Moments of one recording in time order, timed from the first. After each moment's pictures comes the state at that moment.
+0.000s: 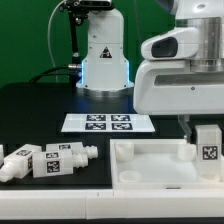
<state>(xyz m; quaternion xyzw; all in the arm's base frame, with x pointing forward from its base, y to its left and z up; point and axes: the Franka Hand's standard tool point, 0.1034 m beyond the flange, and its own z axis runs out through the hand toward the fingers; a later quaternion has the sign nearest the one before) 0.627 0.106 0.079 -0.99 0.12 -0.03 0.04</state>
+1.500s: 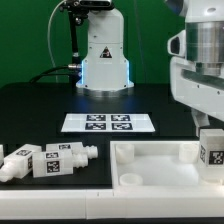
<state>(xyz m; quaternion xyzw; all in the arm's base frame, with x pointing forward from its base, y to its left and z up) 0.635 0.113 0.080 -0.83 0.55 0.00 0.05</state>
